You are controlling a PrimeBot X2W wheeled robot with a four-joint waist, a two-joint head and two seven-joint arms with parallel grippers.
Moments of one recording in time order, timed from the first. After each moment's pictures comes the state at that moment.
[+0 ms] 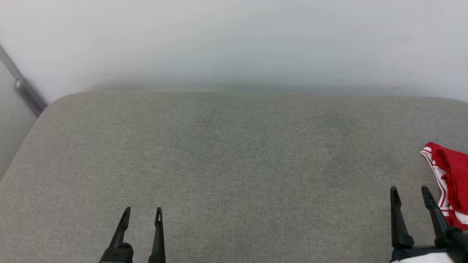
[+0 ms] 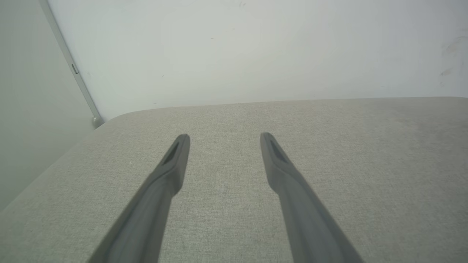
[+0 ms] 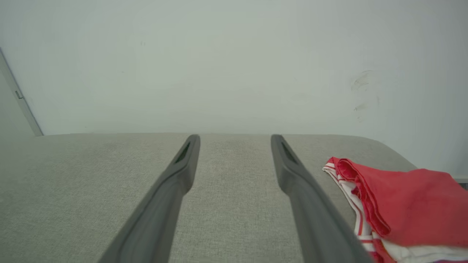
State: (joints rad) left arm 0.19 0.07 -0.09 -0.02 -0.03 0.07 -0.26; right arm 0.13 -0.05 -0.11 -0.01 0.09 0.13 -0.26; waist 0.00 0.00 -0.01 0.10
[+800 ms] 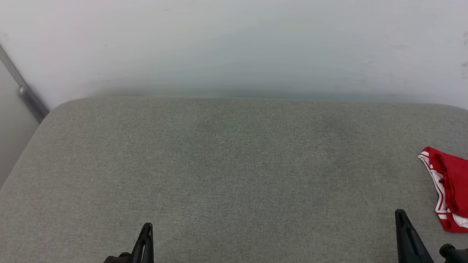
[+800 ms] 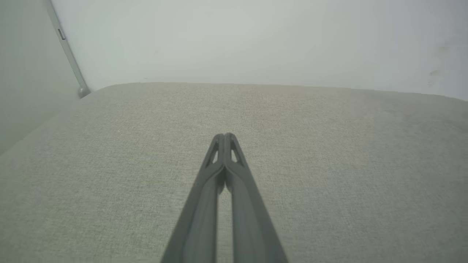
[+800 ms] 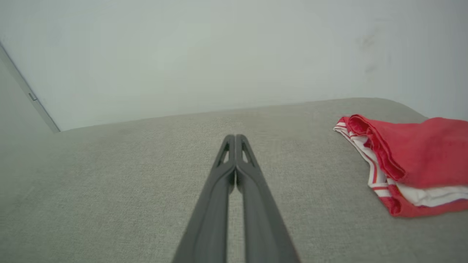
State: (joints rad) left arm 0.22 0.06 -0.09 0.03 -0.10 0.05 -0.25; right arm 0.21 -0.05 -0.08 0.03 0.19 0.13 -0.25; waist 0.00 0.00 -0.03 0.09
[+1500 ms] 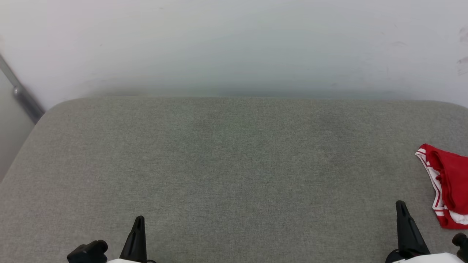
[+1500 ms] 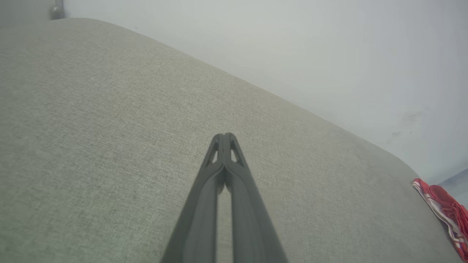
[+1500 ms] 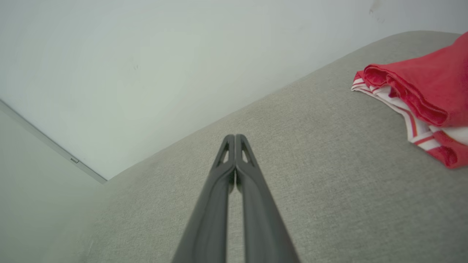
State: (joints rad) left arm 0.15 0.08 -0.06 0.09 -0.53 0.00 -0.18; right arm 0.14 -0.06 -0.07 0.08 0.59 0.13 -0.17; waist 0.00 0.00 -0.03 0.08
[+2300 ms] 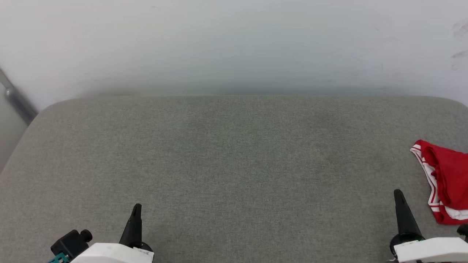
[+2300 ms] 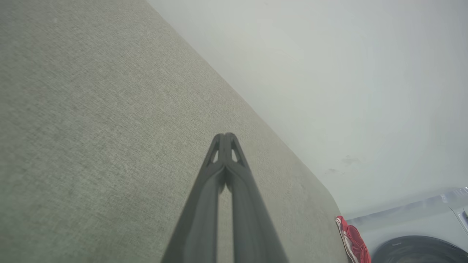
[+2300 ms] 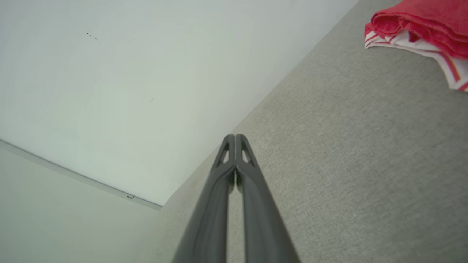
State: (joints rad) left arm 0.06 0.08 -0.03 0.14 -0.92 -0.04 -0.10; right arm 0.06 -0.07 -0.07 0.14 0.96 0.13 -0.09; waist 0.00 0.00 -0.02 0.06
